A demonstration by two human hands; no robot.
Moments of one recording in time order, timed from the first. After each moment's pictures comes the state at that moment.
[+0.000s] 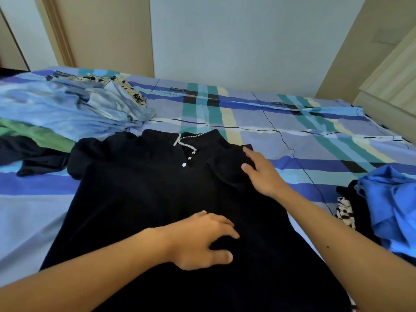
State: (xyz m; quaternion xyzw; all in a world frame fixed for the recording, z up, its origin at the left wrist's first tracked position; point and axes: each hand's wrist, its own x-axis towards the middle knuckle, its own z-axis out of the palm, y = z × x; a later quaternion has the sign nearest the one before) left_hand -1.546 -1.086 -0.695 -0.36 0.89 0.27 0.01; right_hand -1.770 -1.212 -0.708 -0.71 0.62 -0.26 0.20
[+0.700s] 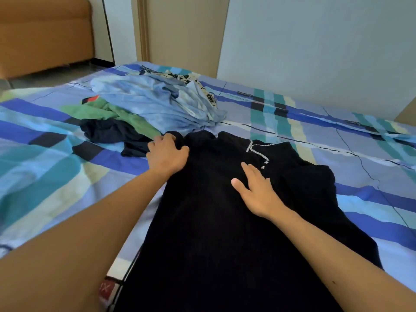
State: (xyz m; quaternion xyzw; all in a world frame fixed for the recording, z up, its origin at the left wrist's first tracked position) left_hand -1.326 -1.182 -0.705 -0.81 0.46 0.17 -0.33; right_hand -1.578 -1.190 -0.729 -0.80 0.54 -0.12 0.21
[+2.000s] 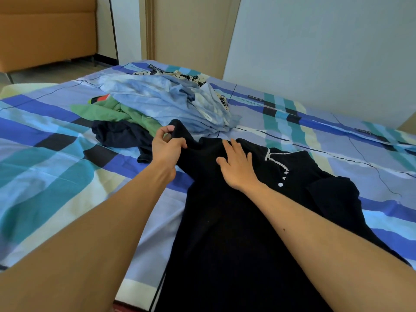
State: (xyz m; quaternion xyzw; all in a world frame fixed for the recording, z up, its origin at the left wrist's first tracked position) left_hand -1.274 -1.202 -0.713 -0.53 0.21 0.41 -0.71; right_hand -1.452 -1.260 -0.732 -0.82 0.52 -0.15 0.15
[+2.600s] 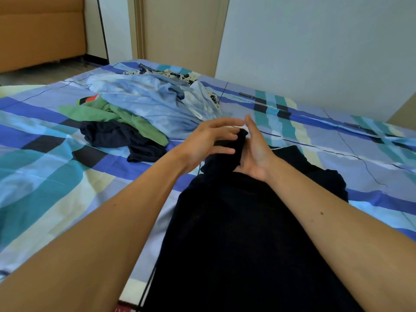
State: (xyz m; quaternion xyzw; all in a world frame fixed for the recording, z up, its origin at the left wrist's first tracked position) left_hand -1.343 -1.184 -0.646 -0.40 0.54 0.54 -0.51; right_hand -1.496 -1.256 -0.666 -0.47 0.42 -0.28 0.72
